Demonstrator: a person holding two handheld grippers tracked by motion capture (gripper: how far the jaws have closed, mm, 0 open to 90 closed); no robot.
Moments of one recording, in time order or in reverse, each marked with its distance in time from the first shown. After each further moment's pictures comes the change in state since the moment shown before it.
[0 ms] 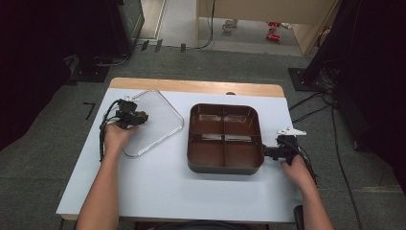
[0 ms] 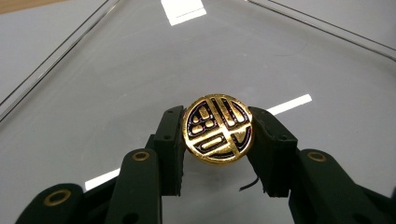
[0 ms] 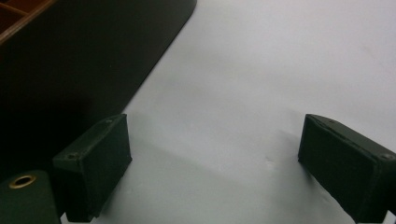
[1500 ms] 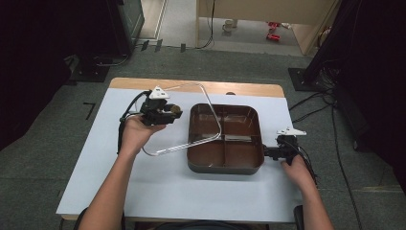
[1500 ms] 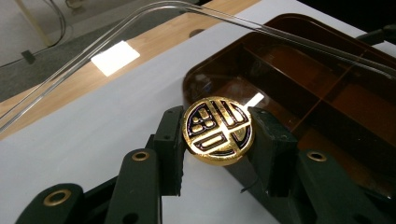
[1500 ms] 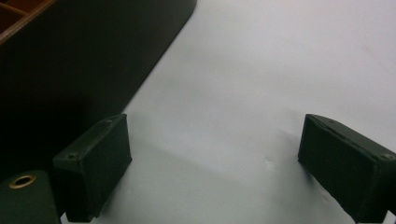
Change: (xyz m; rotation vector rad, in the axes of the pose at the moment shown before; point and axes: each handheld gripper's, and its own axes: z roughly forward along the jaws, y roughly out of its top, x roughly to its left) left arm -0.116 0.054 -0.068 -0.171 -0.269 0.253; right arm 0.000 0.000 0.000 0.001 0.001 0.001
